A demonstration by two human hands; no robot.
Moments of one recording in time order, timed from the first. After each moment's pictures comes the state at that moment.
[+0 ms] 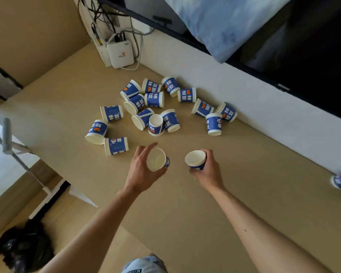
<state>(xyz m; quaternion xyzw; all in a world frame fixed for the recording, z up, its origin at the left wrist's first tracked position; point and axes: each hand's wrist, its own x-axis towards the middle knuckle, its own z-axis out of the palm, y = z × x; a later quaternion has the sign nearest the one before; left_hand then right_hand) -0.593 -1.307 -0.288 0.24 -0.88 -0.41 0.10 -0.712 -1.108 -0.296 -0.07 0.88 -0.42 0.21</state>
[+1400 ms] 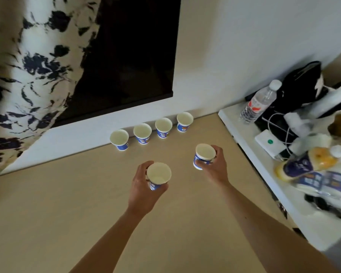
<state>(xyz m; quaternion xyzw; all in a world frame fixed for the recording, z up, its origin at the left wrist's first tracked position) -0.742 -0.682 -0.254 -0.09 -0.85 -0.51 -0.10 -0.715 -0.431 -0.296 0.36 0.75 -0.54 -0.13</state>
